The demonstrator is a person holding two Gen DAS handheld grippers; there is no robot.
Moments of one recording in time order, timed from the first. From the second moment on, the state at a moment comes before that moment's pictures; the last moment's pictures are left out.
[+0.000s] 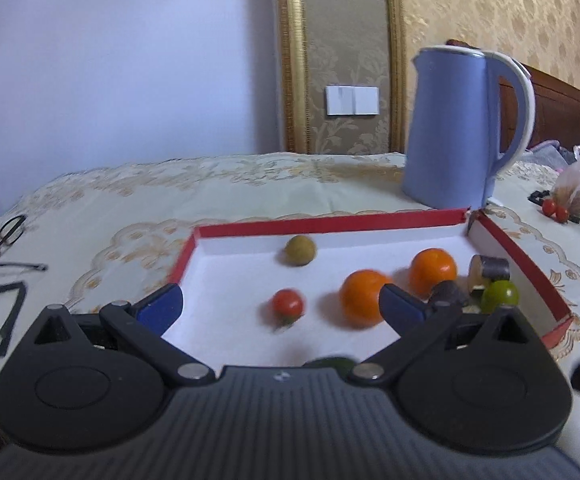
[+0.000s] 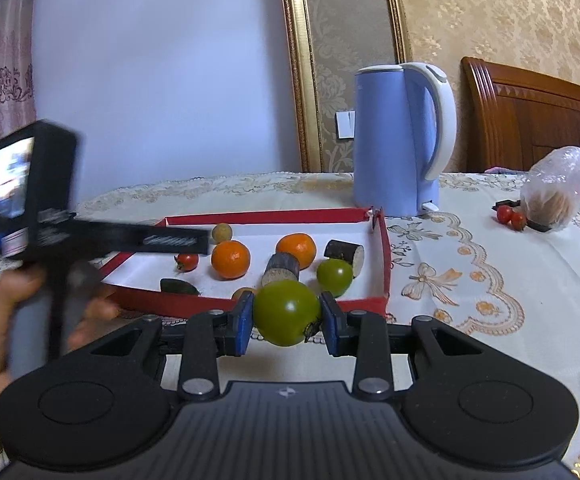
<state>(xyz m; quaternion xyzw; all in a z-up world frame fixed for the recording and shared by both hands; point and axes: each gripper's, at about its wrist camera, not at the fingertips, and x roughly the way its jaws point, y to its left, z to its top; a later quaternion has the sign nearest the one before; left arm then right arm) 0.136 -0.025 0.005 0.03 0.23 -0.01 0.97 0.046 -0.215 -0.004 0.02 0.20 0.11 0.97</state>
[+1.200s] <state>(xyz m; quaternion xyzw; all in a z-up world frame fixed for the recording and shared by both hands) 0.127 -0.008 -0.008 0.06 0.20 0.01 0.98 0.168 -0.180 0.011 -0.01 0.20 0.05 0.98</state>
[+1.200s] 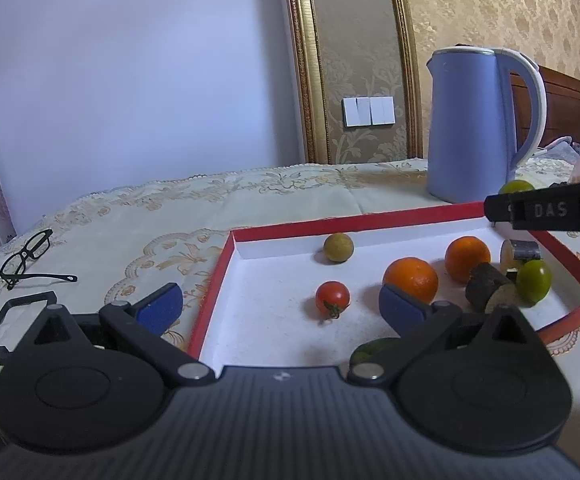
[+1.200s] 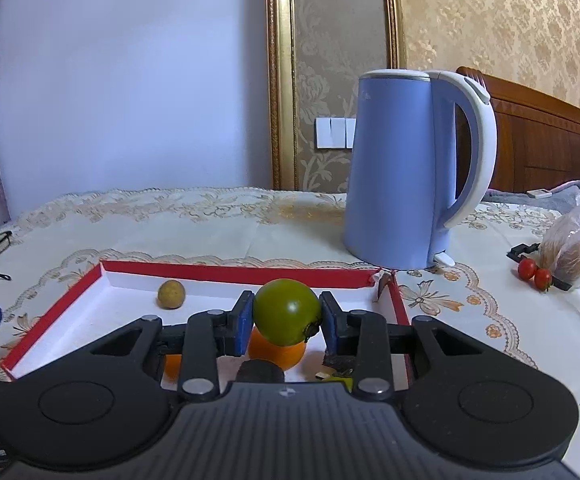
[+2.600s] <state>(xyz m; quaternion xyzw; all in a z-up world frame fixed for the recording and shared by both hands) 0.128 0.003 -0.005 0.01 0.21 -0.02 0.98 0.203 -0.140 0.006 -0.05 0.23 0.03 0.97</state>
